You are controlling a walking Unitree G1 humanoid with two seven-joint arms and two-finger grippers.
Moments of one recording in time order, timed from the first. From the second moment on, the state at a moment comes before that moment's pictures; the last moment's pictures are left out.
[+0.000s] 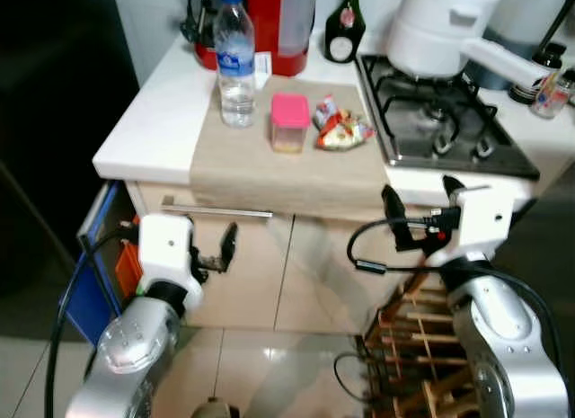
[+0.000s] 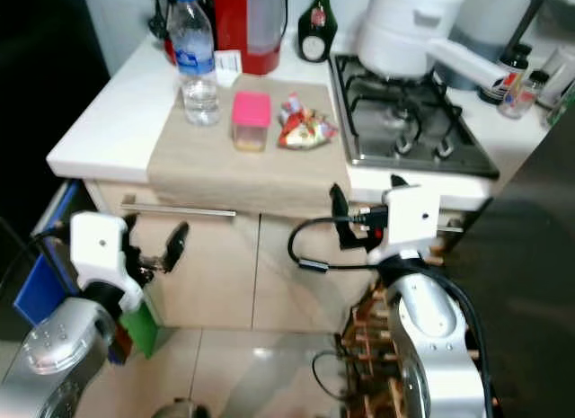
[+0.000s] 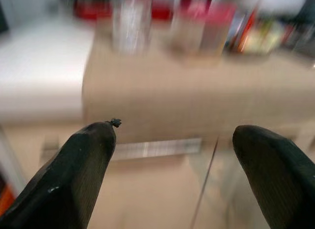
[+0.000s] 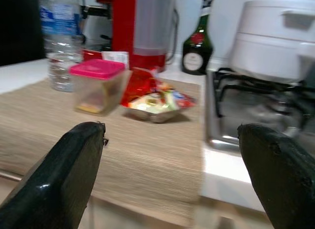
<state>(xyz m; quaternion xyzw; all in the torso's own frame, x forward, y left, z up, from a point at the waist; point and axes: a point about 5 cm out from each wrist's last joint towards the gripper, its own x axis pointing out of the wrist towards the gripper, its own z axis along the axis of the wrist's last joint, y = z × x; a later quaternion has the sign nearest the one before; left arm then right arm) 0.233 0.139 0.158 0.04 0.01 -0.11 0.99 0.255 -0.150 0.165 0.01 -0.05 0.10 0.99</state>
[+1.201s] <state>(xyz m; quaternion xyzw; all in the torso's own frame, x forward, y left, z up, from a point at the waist) 0.287 0.143 0.220 0.02 -0.13 -0.07 0.99 0.283 -0.164 0.156 -0.03 -0.06 0.03 1.00</state>
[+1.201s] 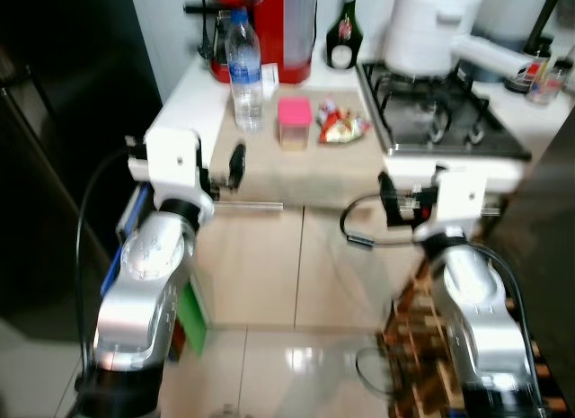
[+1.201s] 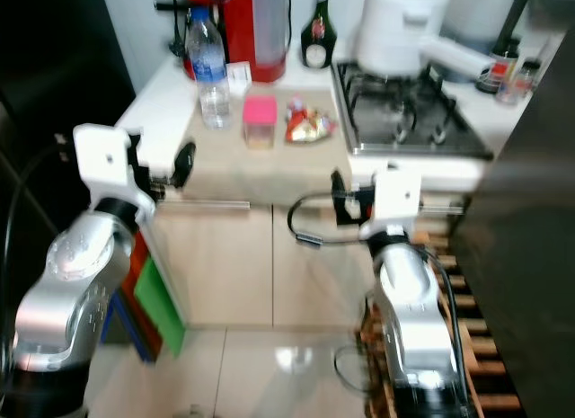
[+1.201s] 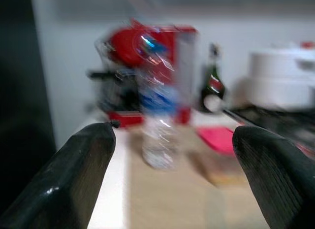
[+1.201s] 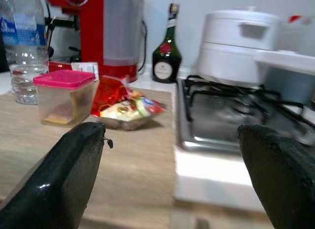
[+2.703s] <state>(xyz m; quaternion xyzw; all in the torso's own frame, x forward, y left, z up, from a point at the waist) 0.401 0.185 0.332 -0.02 -0.14 -0.04 0.99 0.288 -0.154 0.173 -0.02 -0.10 0.03 0.99</state>
